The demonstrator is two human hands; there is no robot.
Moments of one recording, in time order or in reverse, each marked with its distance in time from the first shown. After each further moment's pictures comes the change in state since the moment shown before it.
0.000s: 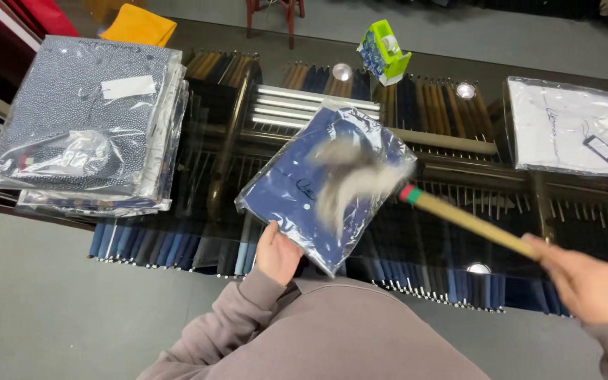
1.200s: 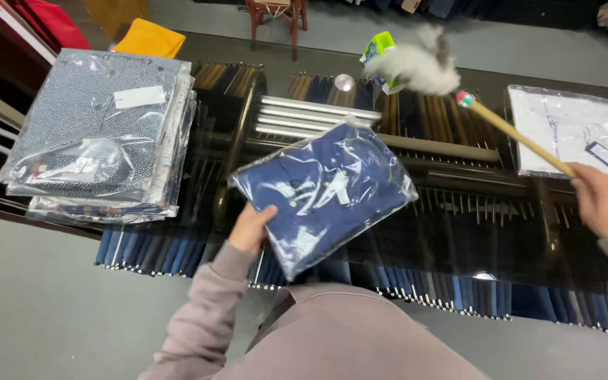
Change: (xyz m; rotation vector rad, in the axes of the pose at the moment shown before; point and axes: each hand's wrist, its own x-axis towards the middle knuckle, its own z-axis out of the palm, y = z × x) left_hand 0.045 0.093 -0.026 0.801 0.306 0.324; right_hand 0.147 0.071 -0.008 -0.260 0.638 0.032
